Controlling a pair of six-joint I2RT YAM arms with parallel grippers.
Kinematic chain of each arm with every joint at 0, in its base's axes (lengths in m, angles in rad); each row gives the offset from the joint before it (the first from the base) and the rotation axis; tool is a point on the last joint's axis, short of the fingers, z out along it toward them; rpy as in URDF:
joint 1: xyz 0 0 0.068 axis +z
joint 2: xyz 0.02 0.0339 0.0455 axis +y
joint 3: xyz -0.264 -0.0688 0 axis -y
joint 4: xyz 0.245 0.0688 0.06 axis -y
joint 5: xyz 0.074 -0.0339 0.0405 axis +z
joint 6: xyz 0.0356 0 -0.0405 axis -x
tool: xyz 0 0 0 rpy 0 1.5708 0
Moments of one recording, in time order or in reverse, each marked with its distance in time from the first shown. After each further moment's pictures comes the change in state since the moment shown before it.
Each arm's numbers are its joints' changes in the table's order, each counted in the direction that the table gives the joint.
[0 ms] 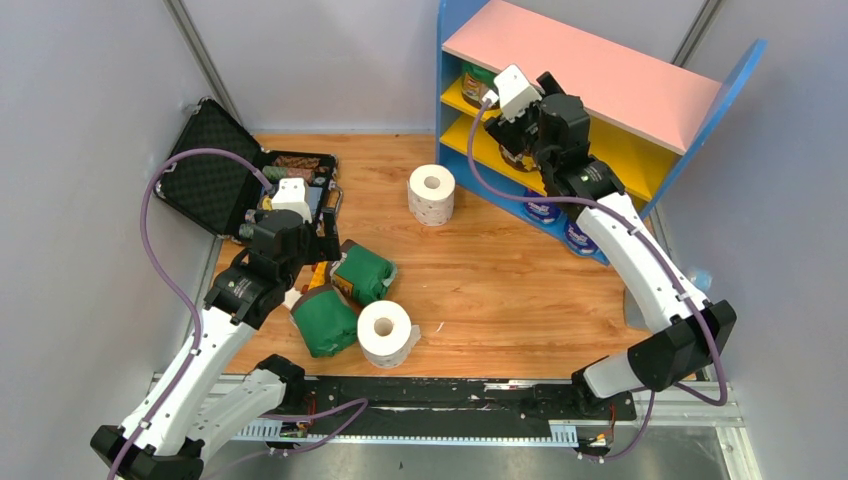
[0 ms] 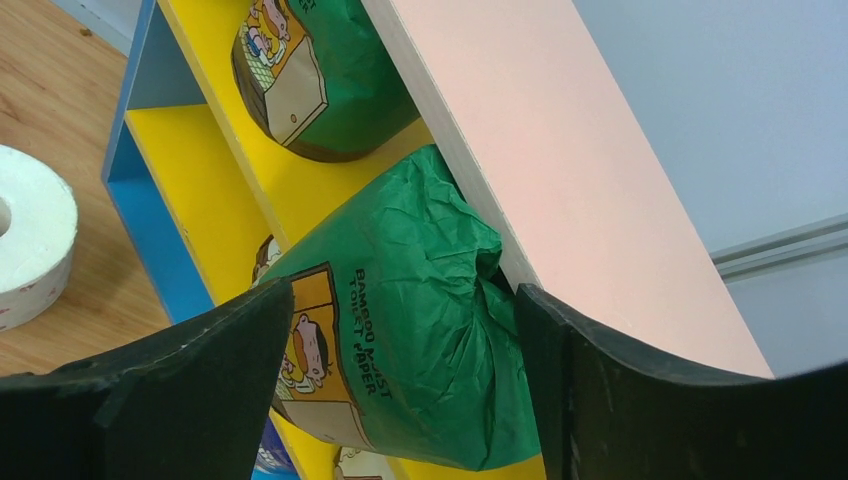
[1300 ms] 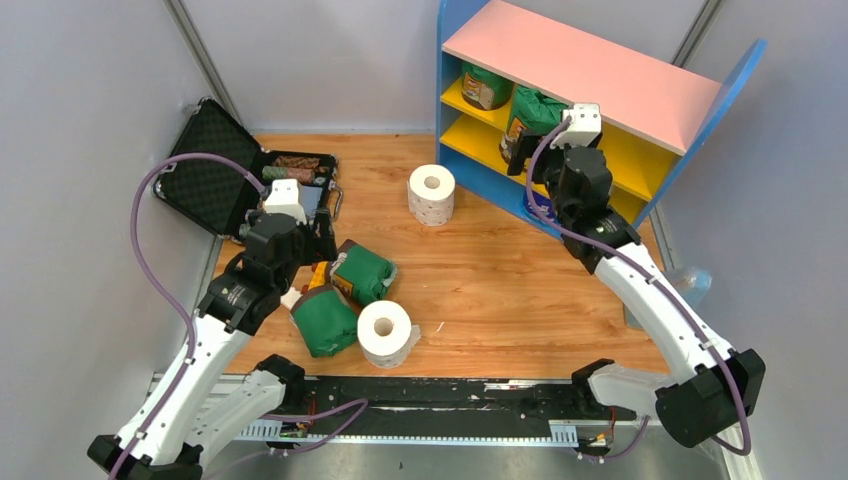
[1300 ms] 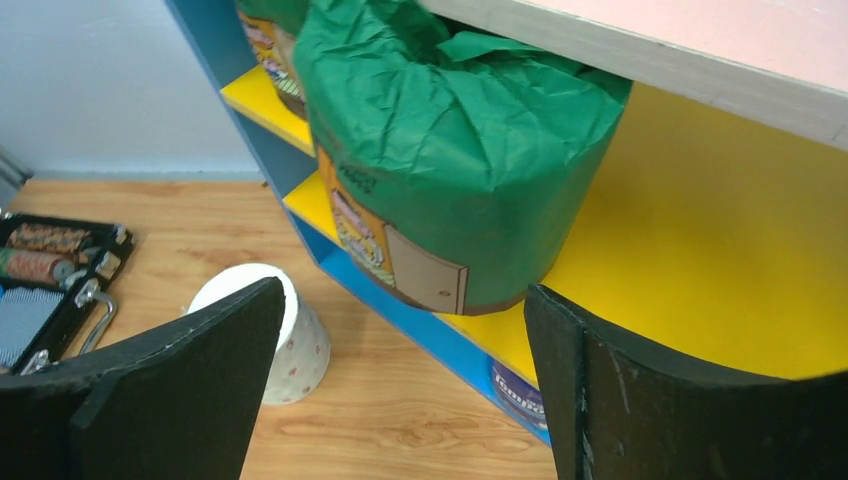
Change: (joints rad) left arm 0.000 -0.034 0.000 0.000 0.013 0.000; right arm 0.003 -0.289 -0.416 0.208 -0.058 -0.762
